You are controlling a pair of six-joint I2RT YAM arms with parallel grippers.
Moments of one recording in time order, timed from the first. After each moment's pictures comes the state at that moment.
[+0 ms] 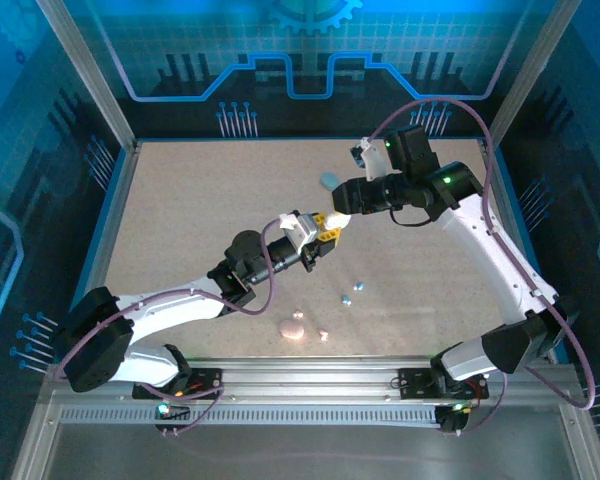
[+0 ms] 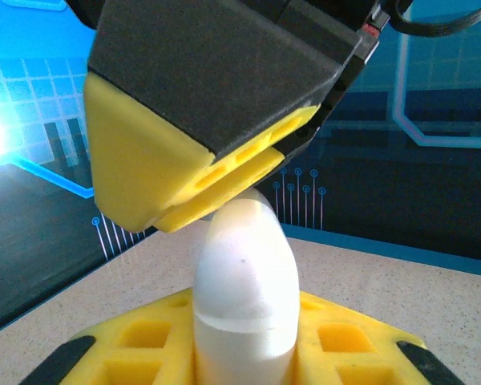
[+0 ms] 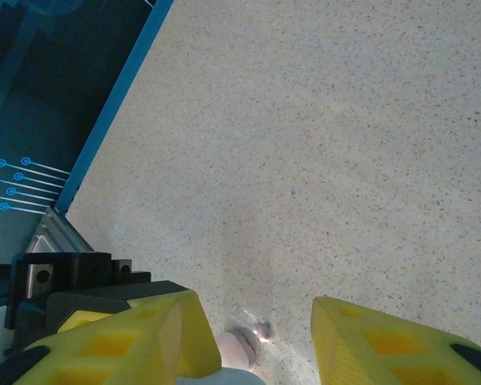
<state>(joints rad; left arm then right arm) -0.81 1.35 0.68 0.78 0.15 0.07 0.46 1.45 1.65 -1.01 -0.45 0.27</state>
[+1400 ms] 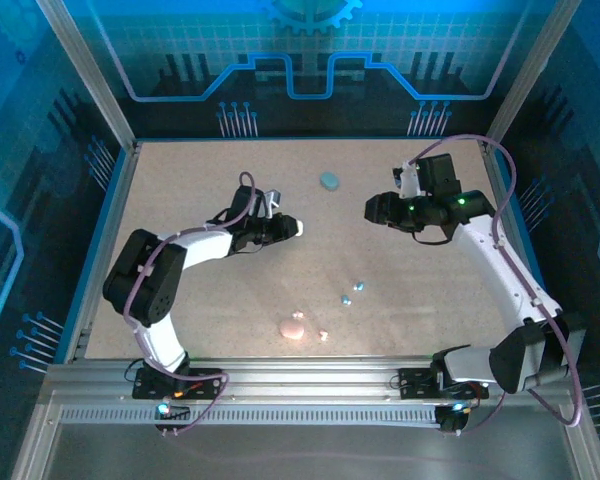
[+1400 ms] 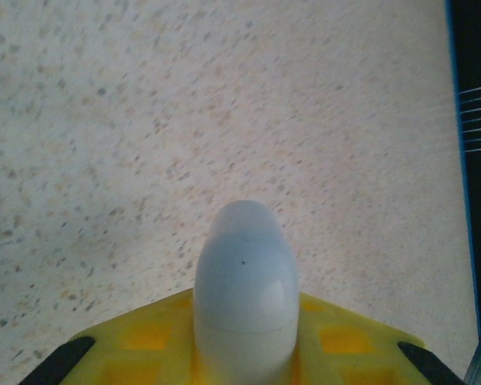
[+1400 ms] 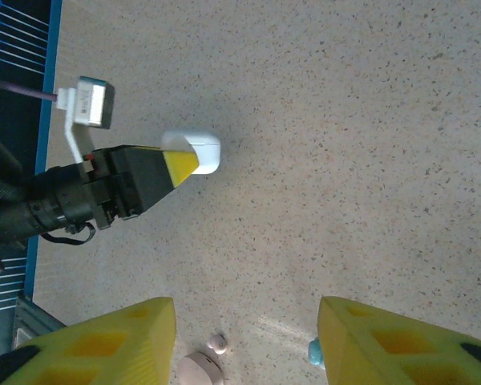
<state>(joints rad) -0.37 1.80 0.98 0.06 0.46 -0.68 0.23 1.33 1.26 -0.84 -0.44 0.44</state>
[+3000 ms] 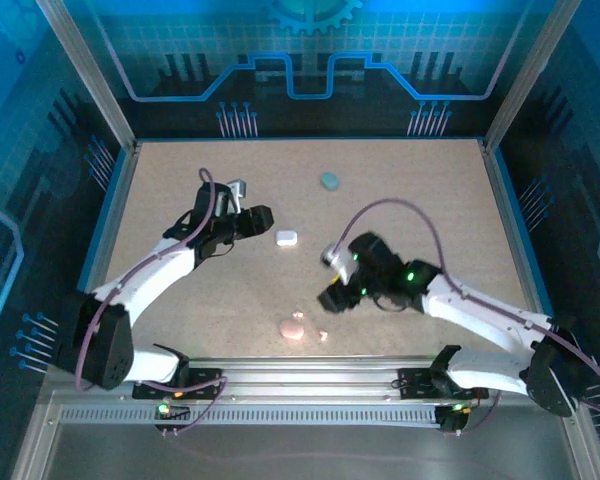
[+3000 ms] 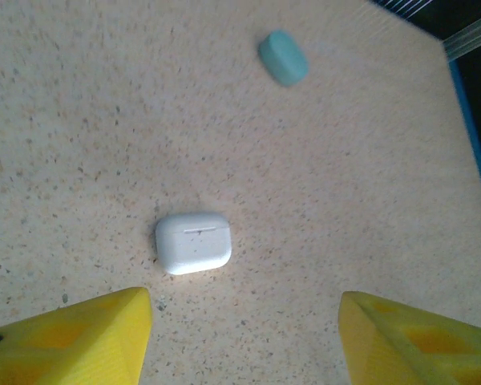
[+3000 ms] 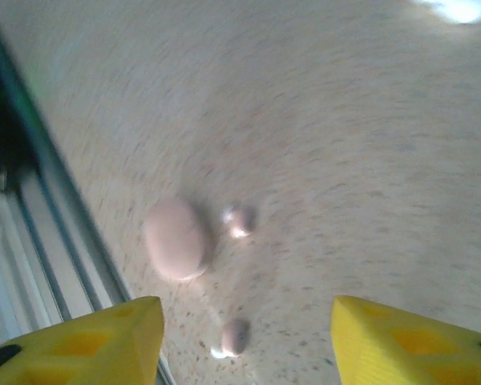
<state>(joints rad) -0.30 1.33 0.88 -0.18 0.23 -0.58 0.84 1.15 0.73 -0.45 -0.27 0.07</state>
